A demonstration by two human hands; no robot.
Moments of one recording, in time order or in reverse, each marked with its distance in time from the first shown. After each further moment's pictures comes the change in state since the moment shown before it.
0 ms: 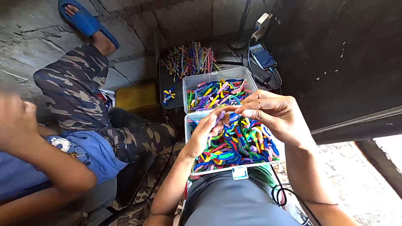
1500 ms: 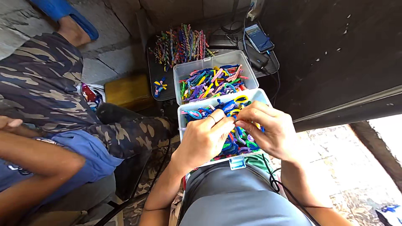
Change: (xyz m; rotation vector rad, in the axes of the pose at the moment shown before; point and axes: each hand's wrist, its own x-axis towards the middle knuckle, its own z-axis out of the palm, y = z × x) left_hand -0.011 0.020 0.018 1.077 0.012 0.438; right_hand -0.039 -0.002 0.020 -0.491 -0.001 -0.175
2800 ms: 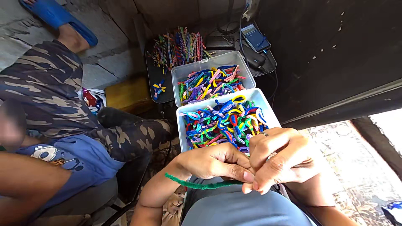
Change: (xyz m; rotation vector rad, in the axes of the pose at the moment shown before) left_hand 0.007 0.011 -0.003 -1.664 -0.776 -0.267; right_hand -0.005 -0.010 -0.014 0.887 -0.219 -0.271
